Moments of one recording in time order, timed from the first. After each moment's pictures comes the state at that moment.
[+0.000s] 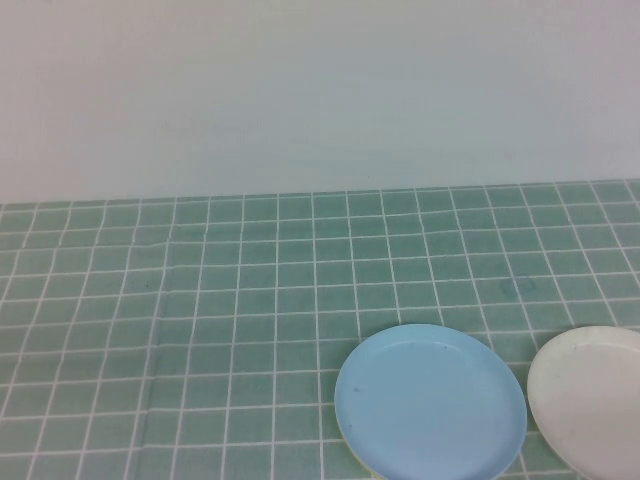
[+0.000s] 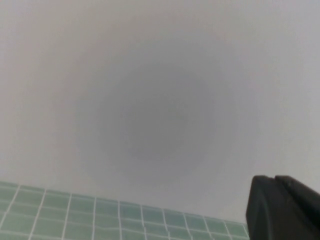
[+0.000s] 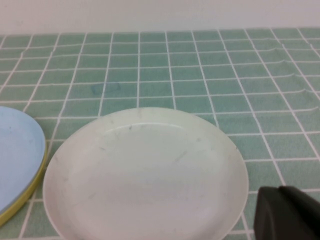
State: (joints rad) right arm 0.05 -0.01 0.03 -0.11 0.42 0.13; left arm -0.07 0.14 -0.27 -0.73 0.14 0.50
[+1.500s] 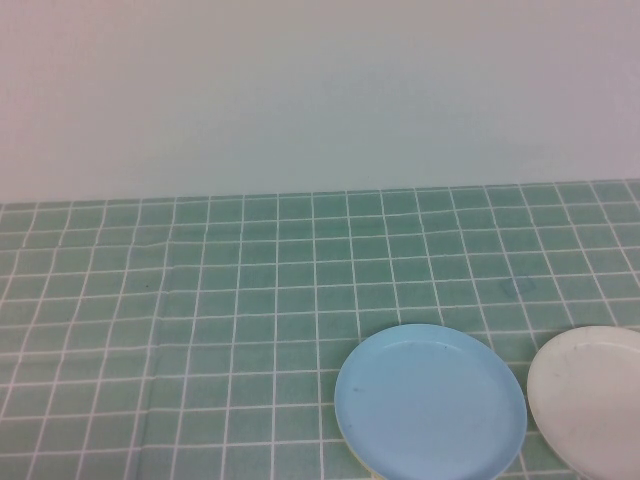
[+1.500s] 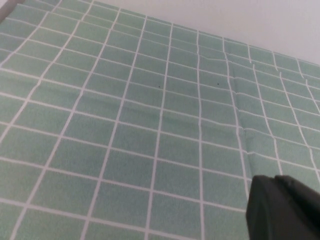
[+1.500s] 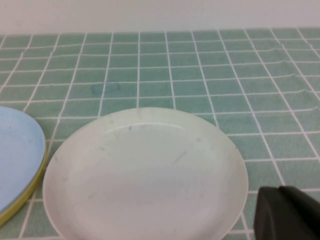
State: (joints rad) right arm 0.05 -0.01 0.03 -0.11 0.42 0.13; left arm -0.07 -0.01 0.00 0.14 0.39 -0.30
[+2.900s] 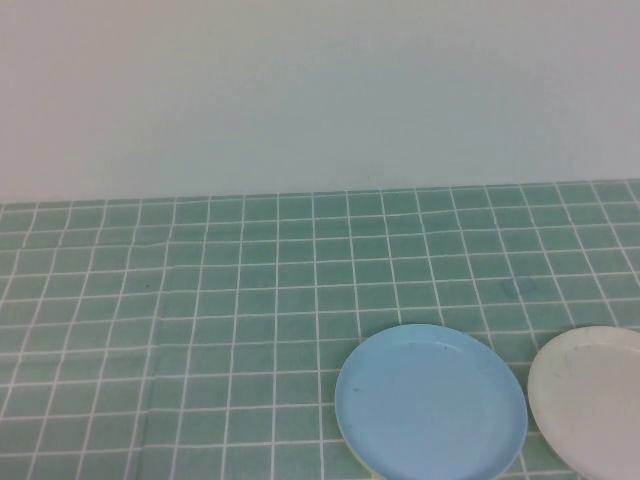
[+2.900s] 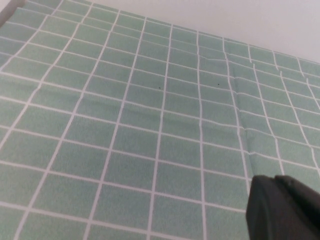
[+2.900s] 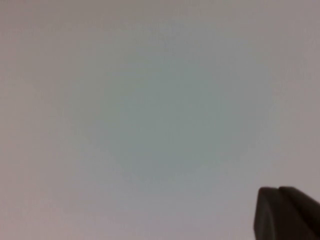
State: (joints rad) right arm 0.05 -0.02 -0.15 0.12 -0.38 0.20; left arm -0.07 -0.01 0.00 0.14 0.39 -0.28
